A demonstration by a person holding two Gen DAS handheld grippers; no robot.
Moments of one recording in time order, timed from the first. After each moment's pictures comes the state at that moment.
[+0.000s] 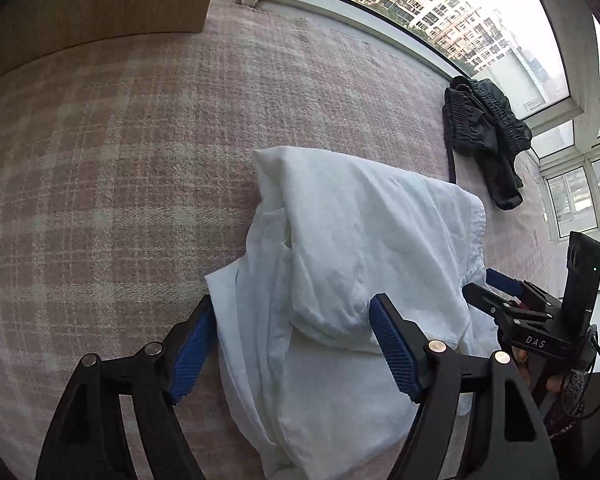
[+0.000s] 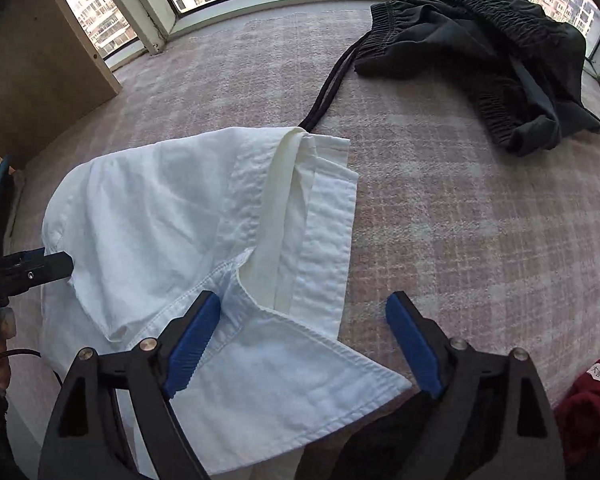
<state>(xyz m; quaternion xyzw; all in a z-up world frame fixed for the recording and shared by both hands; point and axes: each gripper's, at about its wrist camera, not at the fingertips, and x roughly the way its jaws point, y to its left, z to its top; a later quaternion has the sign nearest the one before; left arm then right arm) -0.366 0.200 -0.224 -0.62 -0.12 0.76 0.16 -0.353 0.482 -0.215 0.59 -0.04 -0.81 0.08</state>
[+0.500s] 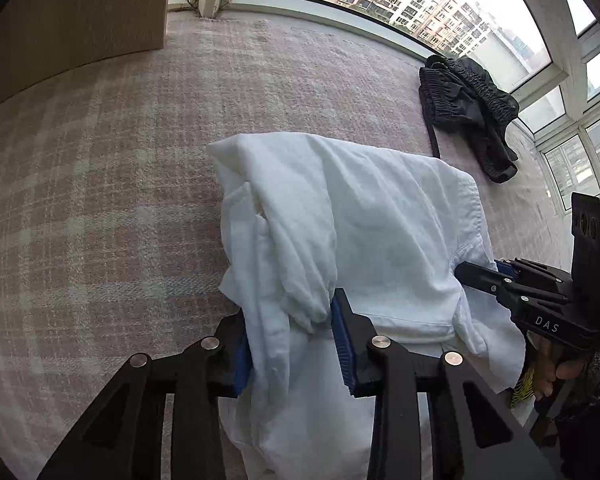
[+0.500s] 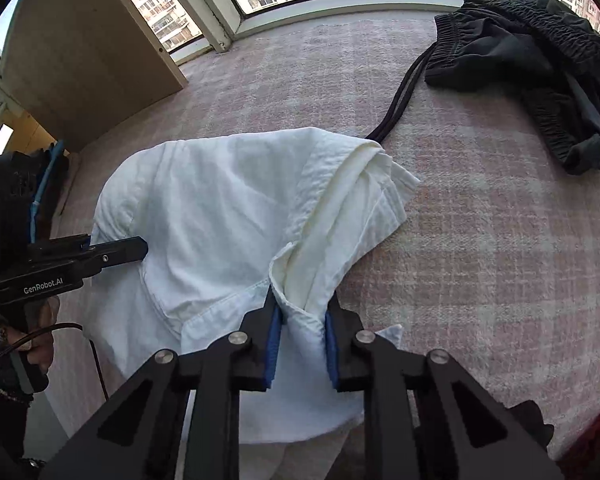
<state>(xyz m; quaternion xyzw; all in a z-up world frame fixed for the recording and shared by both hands) -0.355 0.218 -0.223 -0.59 -0.09 0.78 0.18 -0.342 0.478 -0.184 0.57 -0.08 -0.80 0.18</state>
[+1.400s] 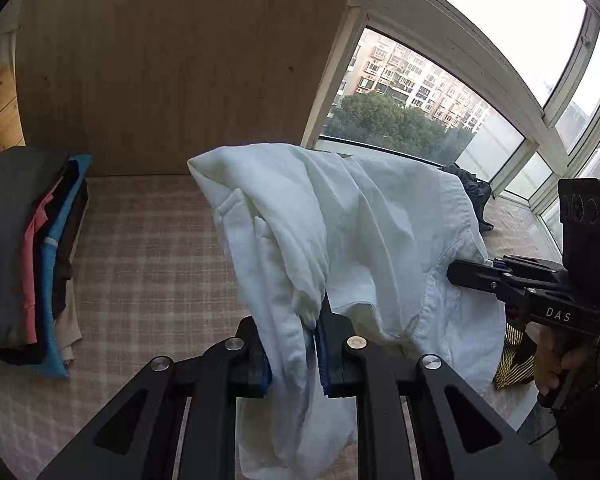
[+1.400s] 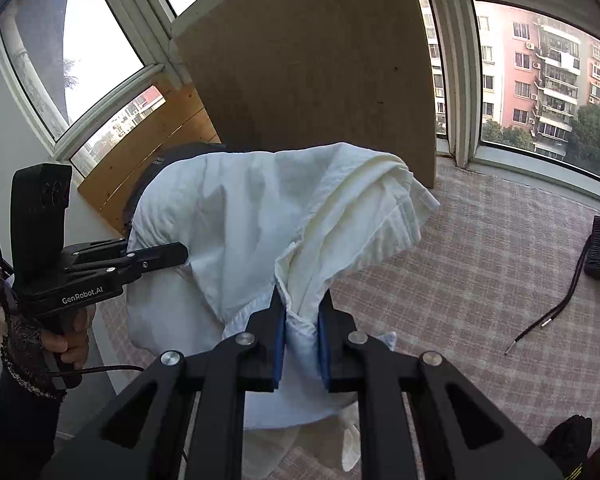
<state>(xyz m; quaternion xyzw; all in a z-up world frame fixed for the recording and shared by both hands) -0.224 0.022 -0.053 -0.45 -0.10 0.88 0.10 -0.243 0.204 -0.033 0.43 -0.01 -0.83 0.36</state>
